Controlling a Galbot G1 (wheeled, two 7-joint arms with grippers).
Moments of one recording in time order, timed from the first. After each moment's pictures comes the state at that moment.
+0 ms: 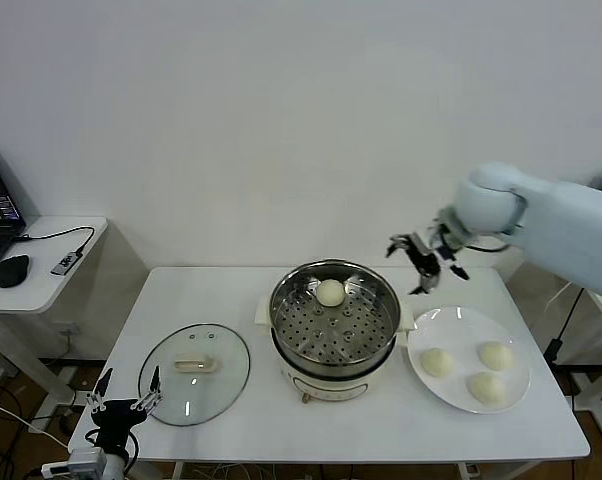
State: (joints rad) left arm 1.68 -1.20 -0.65 -1.99 -0.26 0.01 -0.19; right arm 0.62 0.51 -1.25 1.63 0.13 -0.21 -1.03
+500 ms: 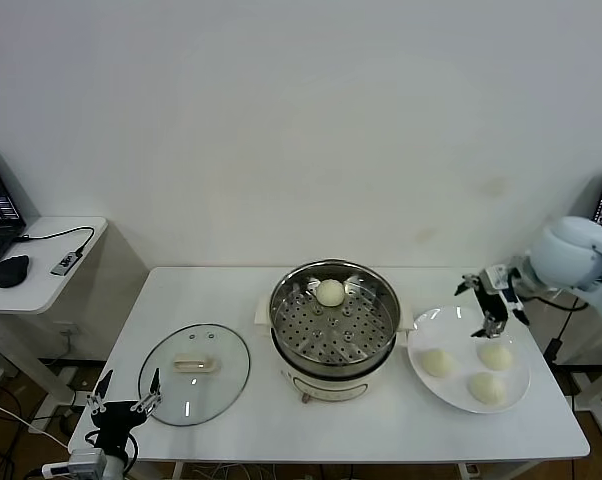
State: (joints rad) left arm 1.68 -1.20 -0.65 -1.98 -0.26 0.01 -0.18; right arm 0.29 0.36 -1.05 1.63 0.01 -0.24 -1.03
